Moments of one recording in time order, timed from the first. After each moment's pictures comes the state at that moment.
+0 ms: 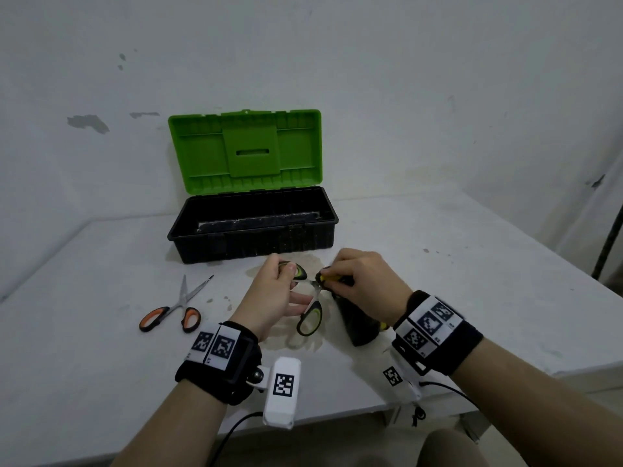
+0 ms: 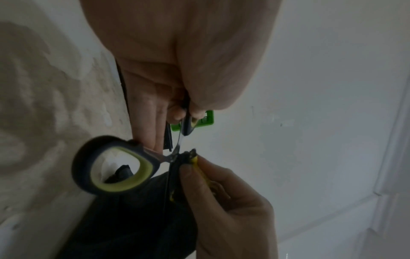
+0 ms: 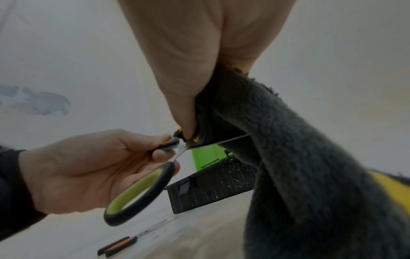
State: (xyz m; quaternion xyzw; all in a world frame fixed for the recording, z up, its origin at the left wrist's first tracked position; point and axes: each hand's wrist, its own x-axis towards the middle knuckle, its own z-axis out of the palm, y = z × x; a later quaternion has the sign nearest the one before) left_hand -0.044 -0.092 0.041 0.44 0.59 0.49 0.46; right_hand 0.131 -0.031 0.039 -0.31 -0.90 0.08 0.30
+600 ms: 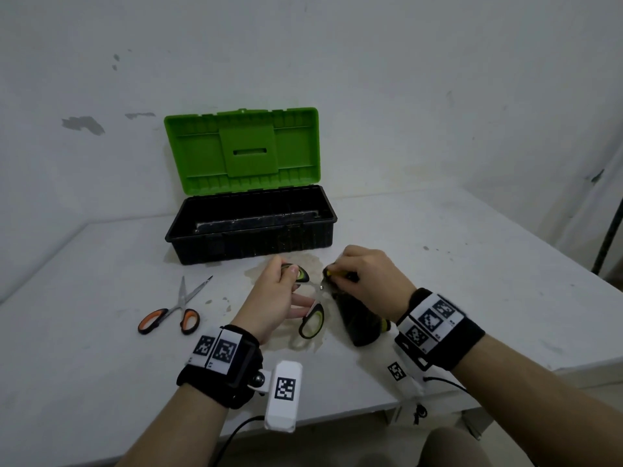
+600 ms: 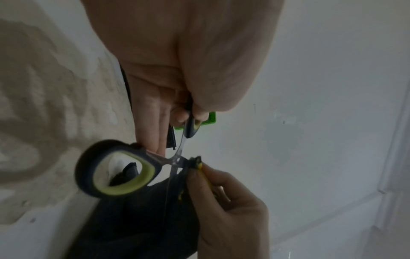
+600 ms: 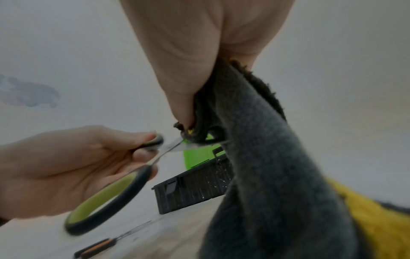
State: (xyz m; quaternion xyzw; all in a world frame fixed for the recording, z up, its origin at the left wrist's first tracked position) left_hand -0.042 -0.093 0.037 0.46 0.59 0.48 0.45; right_hand 0.140 -0.020 0.032 -0.32 -0.90 0.06 0.29
